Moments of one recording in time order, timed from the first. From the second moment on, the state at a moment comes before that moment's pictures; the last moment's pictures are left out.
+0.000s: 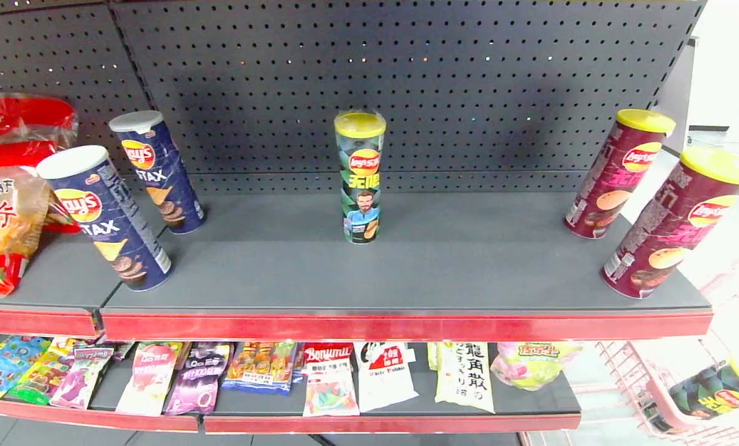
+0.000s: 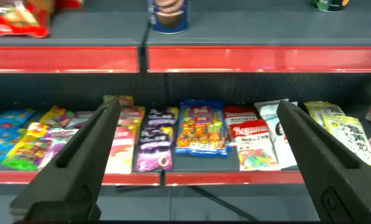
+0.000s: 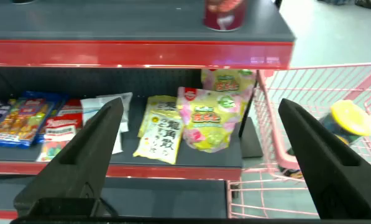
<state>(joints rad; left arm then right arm) 0.00 0.00 0.00 0.00 -0.02 0.00 0.00 0.00 0.00 0.00 0.03 0.00</state>
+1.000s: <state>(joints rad) 0.00 0.00 0.00 0.00 -0.02 0.00 0.00 0.00 0.00 0.00 0.03 0.00</state>
